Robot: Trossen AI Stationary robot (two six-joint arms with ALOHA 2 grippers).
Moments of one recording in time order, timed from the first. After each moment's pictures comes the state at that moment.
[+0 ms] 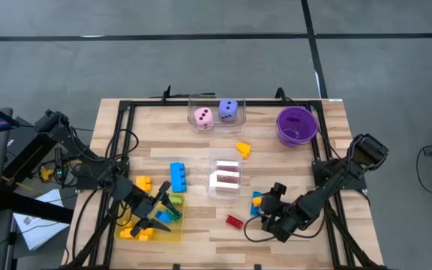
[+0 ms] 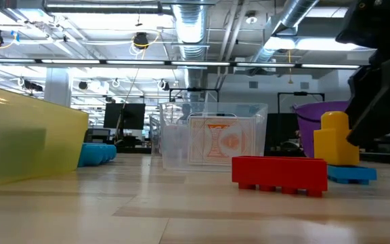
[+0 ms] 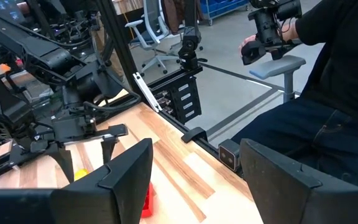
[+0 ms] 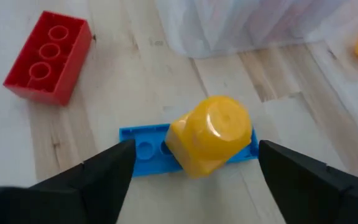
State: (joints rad) left arm -0.67 1.06 0.67 0.20 -0.14 0.22; right arm 0.74 1.66 0.83 -0.44 0.69 0.93
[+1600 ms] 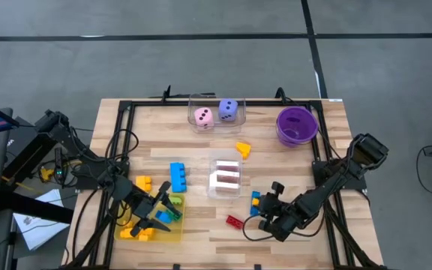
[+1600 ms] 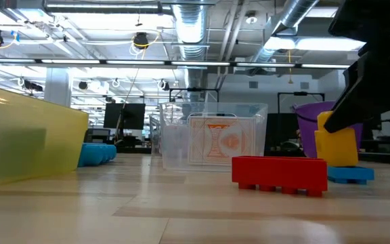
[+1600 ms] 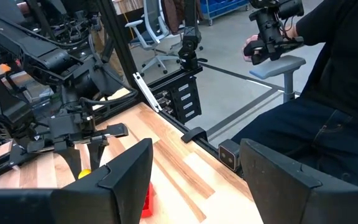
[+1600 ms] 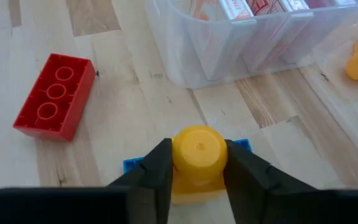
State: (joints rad) left arm -0.67 1.06 0.67 0.20 -0.14 0.22; right arm 0.73 1.66 0.83 -0.38 0.74 0.92
